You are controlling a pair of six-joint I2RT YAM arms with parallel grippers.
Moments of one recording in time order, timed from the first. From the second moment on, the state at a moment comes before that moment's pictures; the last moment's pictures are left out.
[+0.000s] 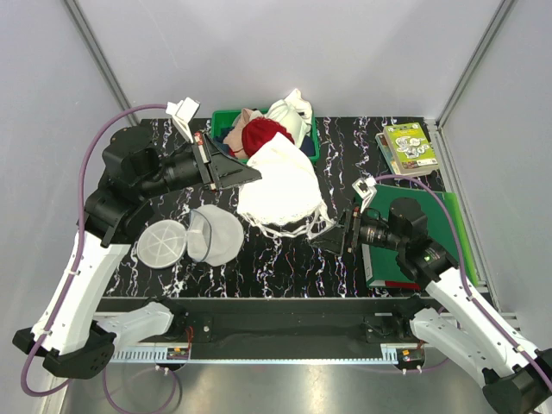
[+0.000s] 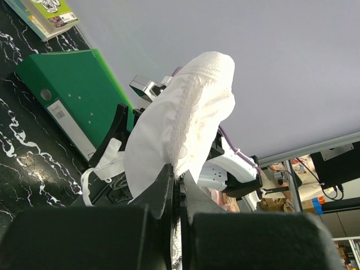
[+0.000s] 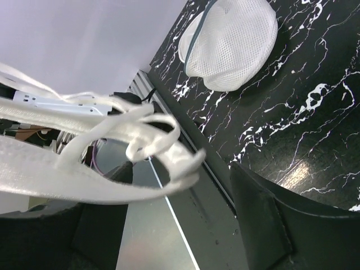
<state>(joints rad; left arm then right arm) -0.50 1.06 1.55 -0.57 0.65 -0.90 0.52 0.74 0.67 -0.17 -0.67 0.65</state>
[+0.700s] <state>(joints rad) -0.47 1.04 1.47 -0.52 0.67 -0.92 0.52 0.77 0.71 -0.12 -0.64 0.69</state>
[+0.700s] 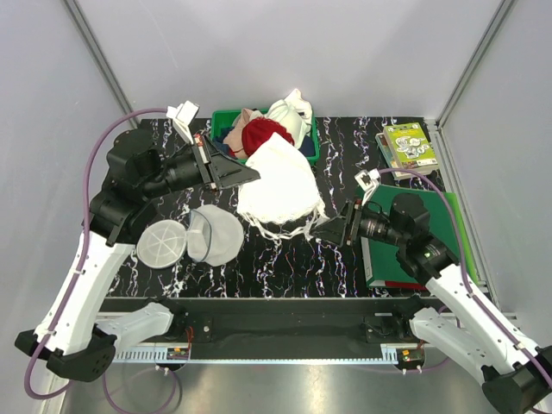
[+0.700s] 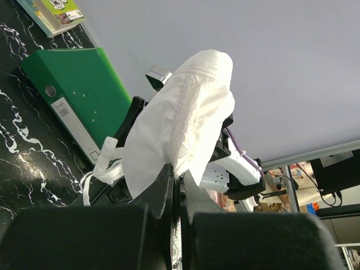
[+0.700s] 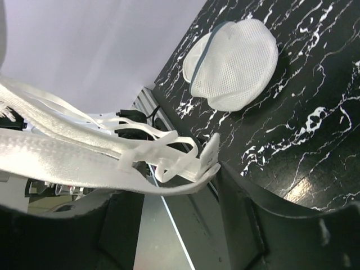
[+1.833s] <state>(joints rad) -0.60 1.25 0.77 -0.11 0.45 -0.68 0.52 1.07 0.84 -0.65 -0.67 0.84</state>
